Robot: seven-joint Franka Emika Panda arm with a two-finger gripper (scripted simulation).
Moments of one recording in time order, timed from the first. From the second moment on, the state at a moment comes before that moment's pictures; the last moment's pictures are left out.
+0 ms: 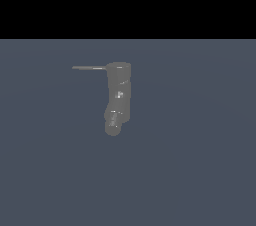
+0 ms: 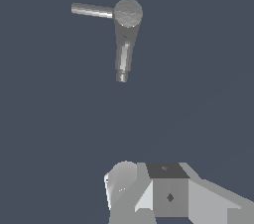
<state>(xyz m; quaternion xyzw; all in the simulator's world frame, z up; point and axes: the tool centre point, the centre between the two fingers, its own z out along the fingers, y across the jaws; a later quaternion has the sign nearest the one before) -0.251 0.015 0.481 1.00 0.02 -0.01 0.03</state>
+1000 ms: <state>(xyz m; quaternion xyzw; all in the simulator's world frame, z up) -0.239 0.048 0.454 1.00 -0.06 -0.01 0.02</state>
